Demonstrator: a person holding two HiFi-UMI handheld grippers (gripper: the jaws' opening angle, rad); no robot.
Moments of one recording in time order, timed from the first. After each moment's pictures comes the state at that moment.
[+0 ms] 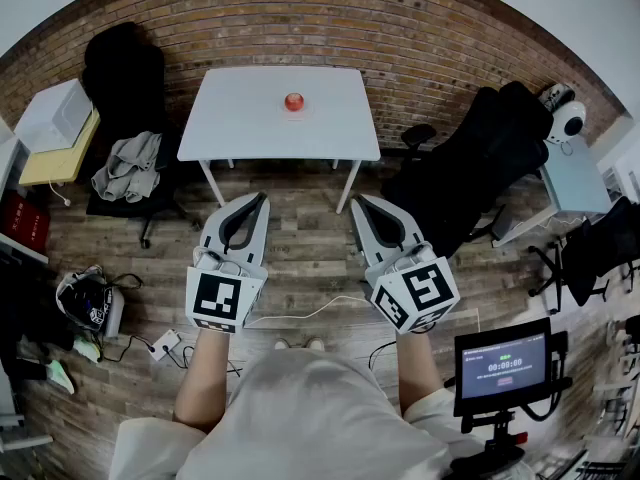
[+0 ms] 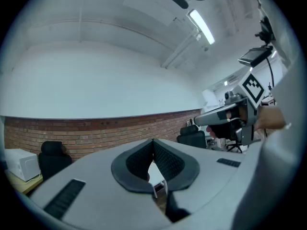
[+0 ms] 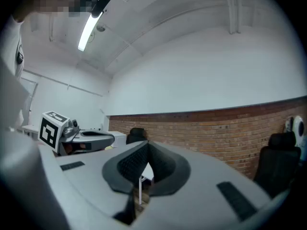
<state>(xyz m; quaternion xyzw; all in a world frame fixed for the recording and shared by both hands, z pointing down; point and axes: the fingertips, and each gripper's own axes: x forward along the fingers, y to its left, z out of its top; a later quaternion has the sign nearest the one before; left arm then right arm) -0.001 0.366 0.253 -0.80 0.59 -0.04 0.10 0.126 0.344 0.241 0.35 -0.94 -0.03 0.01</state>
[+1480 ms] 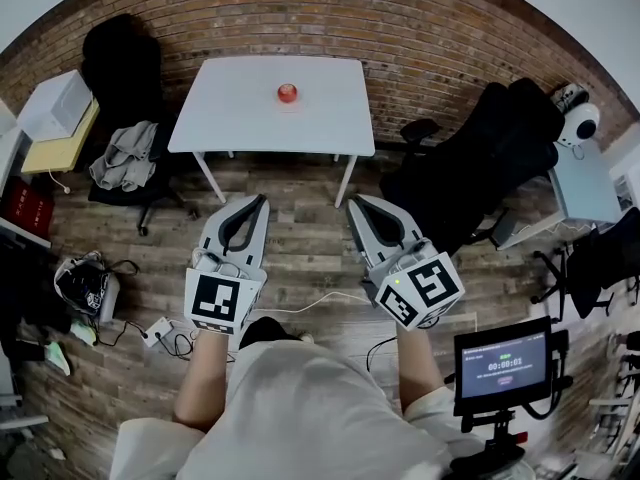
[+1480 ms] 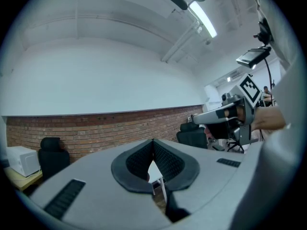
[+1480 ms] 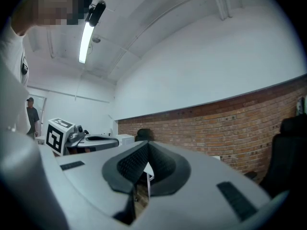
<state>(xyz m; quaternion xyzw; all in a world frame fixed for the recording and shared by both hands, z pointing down) 0.050 0.331 0.283 -0.79 0.60 -0.06 0.08 0.171 0.303 0.267 0.29 -0.96 0.01 -0.01</state>
